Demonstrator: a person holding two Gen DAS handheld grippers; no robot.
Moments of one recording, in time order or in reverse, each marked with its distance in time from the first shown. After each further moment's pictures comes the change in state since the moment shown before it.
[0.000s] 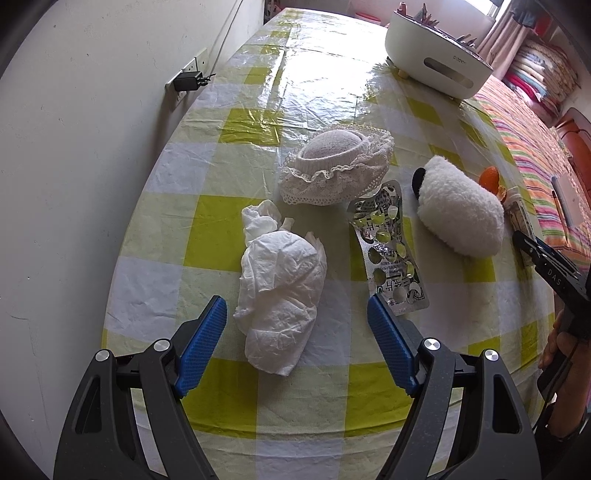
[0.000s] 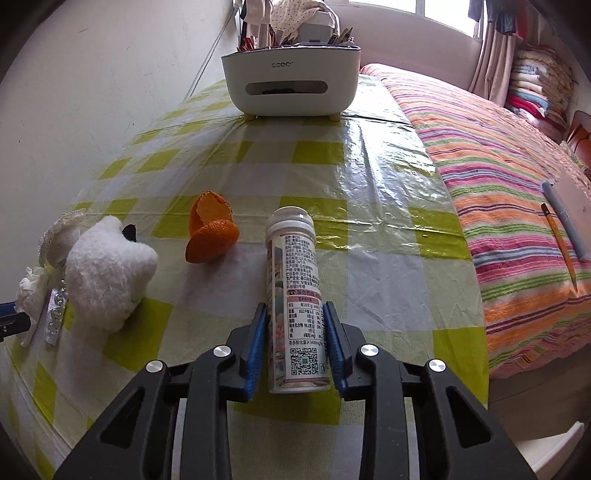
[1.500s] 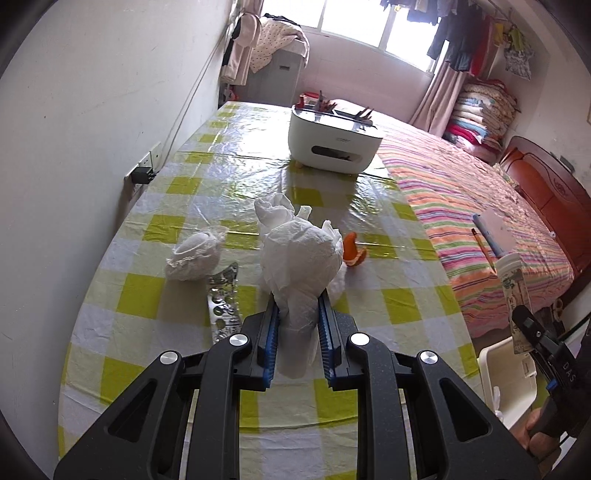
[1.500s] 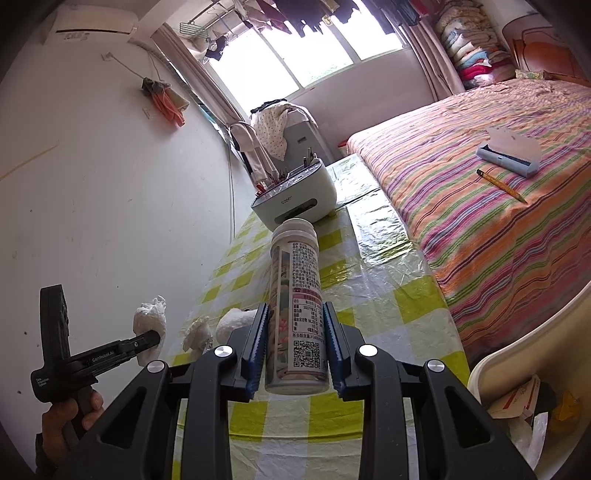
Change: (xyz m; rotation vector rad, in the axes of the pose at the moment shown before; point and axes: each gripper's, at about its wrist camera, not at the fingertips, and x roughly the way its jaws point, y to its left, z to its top) left arm -0.099 -0.114 -0.029 0.077 -0.362 -0.157; right arm -0.172 -0.056 -0.086 0.380 -0.423 0.302
